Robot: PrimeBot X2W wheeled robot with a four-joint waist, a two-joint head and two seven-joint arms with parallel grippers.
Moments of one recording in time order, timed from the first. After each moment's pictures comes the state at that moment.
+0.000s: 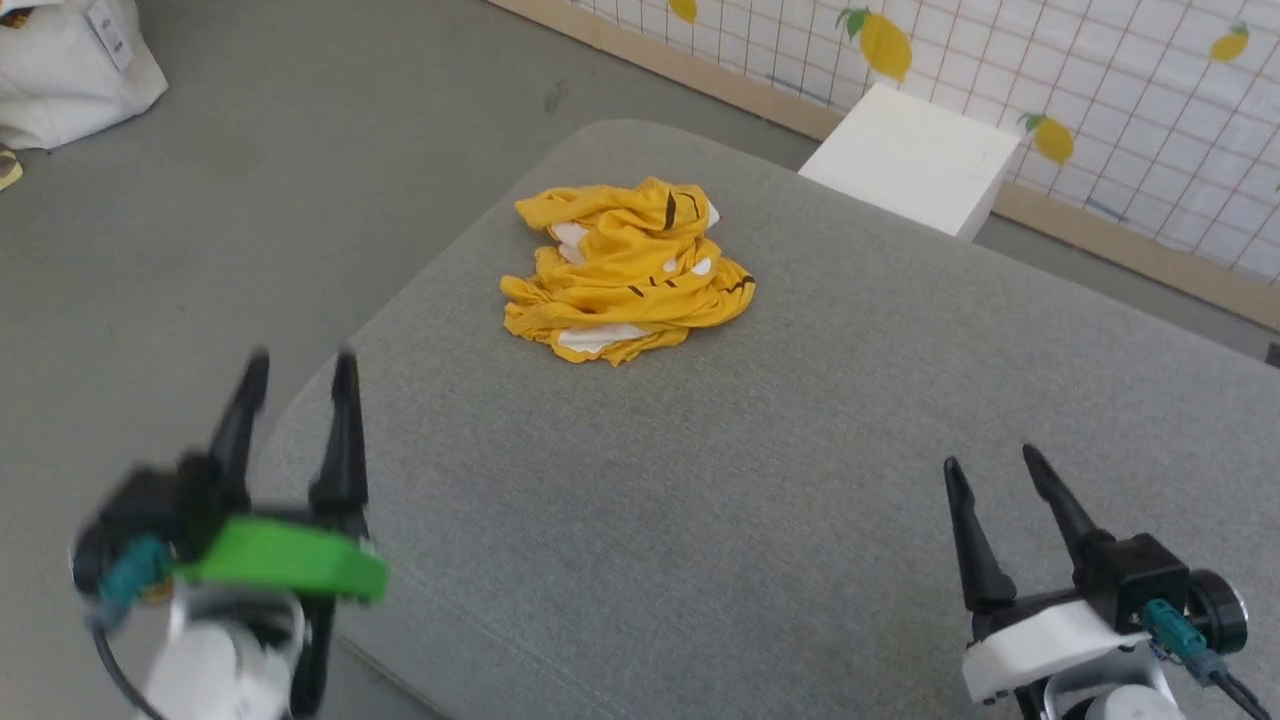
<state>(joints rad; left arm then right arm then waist) -0.07 0.12 0.05 -0.05 -0.22 -0.11 -0.16 0.00 -0.05 0.00 0.17 0.02 0.13 -0.26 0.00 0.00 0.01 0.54</state>
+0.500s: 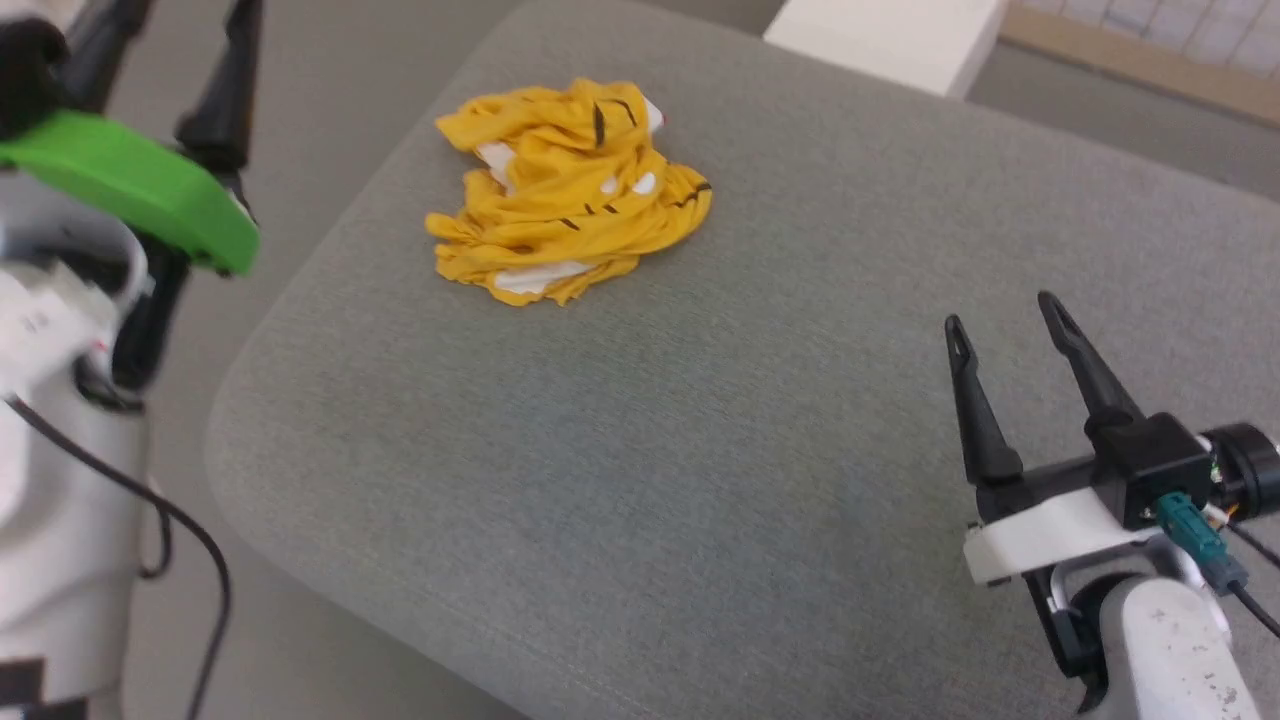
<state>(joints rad) -0.69 0.41 -0.09 0.11 -0.43 -0.12 0.15 -0.14 -0.05 0.02 -0.03 -0.09 0.13 -0.15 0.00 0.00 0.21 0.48</state>
